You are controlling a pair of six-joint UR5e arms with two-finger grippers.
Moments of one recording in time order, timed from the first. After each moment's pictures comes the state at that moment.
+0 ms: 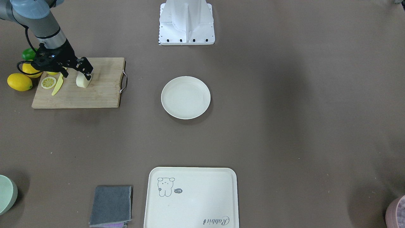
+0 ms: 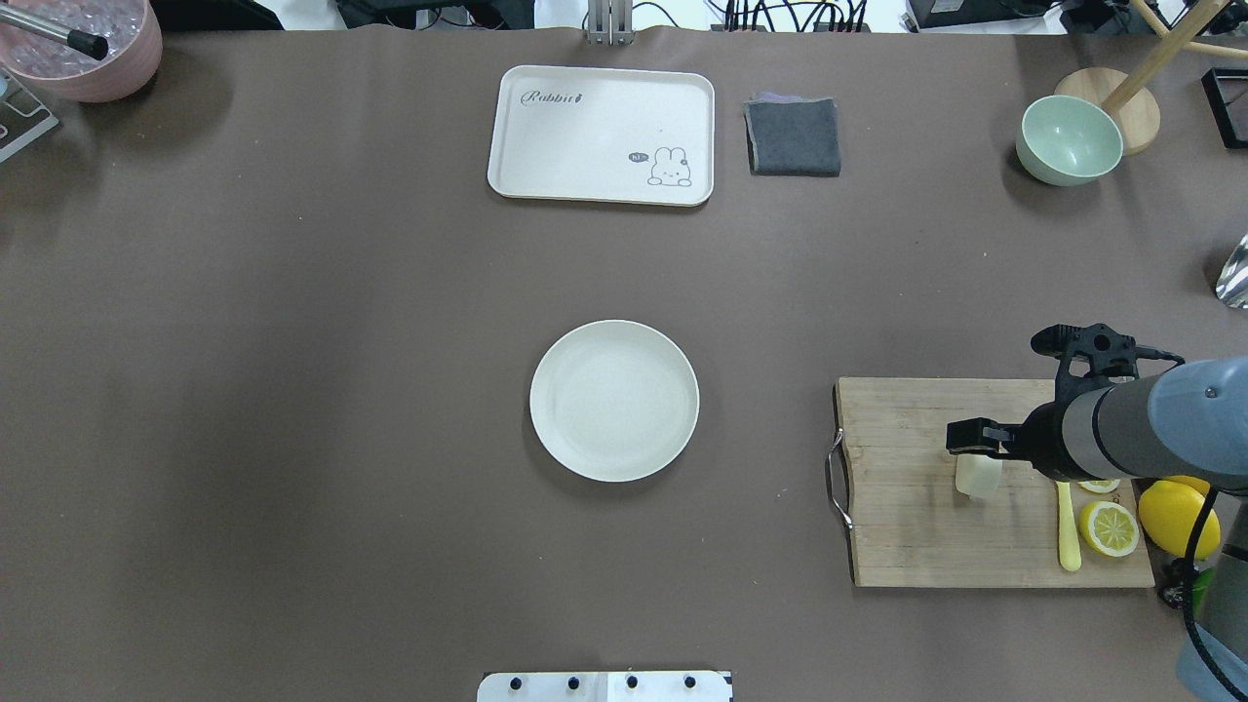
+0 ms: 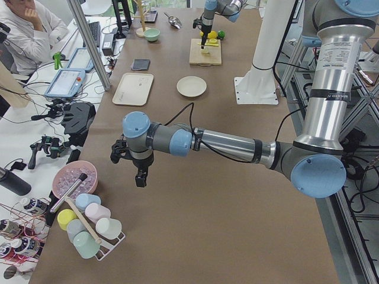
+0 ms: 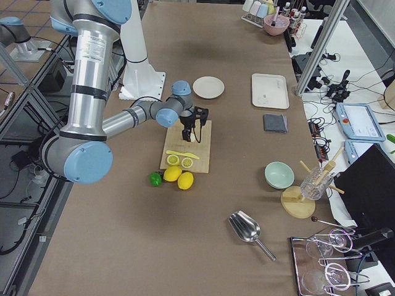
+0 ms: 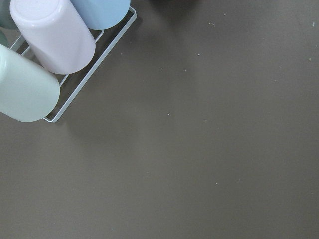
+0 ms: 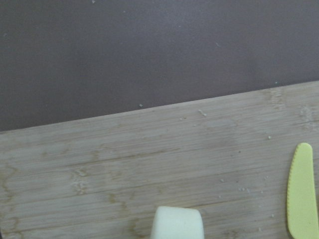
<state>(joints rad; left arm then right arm) -1.49 -1.69 -1.62 -1.61 -2.34 -0.13 0.54 -1.74 2.03 -1.10 1.81 1.36</state>
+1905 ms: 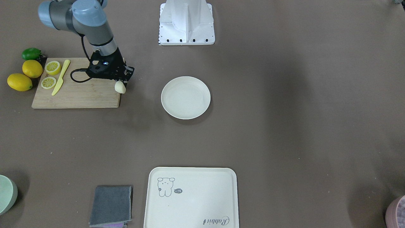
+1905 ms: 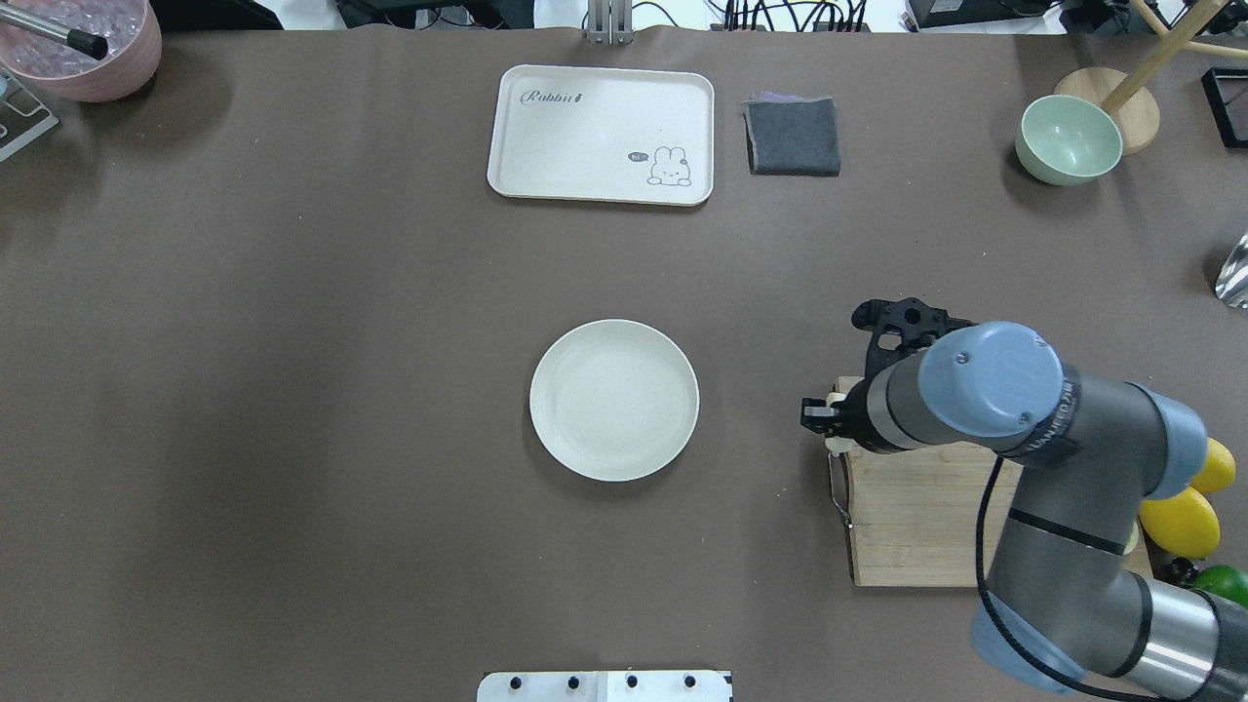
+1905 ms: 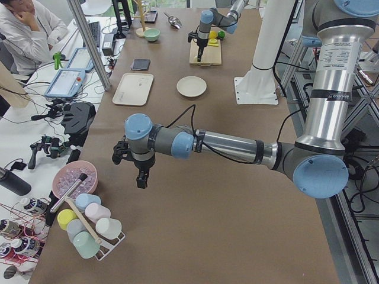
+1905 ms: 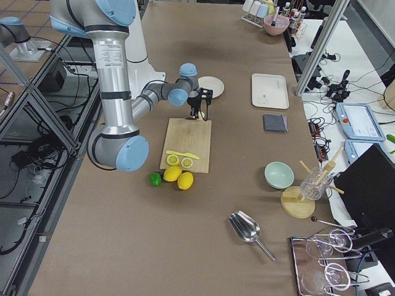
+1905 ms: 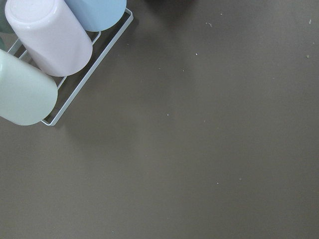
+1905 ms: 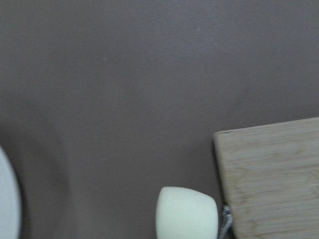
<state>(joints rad) -1.48 -1.68 -1.62 -1.63 -2.33 -0.13 0.47 -1.26 1.93 -1.44 1.77 1.42</state>
